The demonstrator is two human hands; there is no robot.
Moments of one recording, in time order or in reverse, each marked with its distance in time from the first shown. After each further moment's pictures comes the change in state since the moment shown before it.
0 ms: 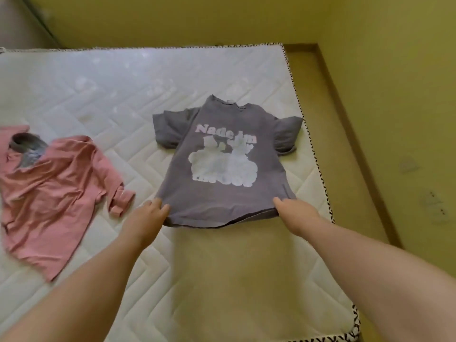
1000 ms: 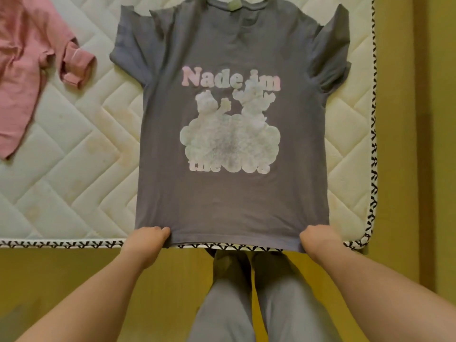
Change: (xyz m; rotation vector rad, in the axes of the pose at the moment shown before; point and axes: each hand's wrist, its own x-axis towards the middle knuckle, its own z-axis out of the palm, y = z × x) left_hand -0.181 0.163 0.267 -0.084 -0.665 0.059; right_hand -0.119 -0.014 0.323 -0.301 -0.728 -0.076
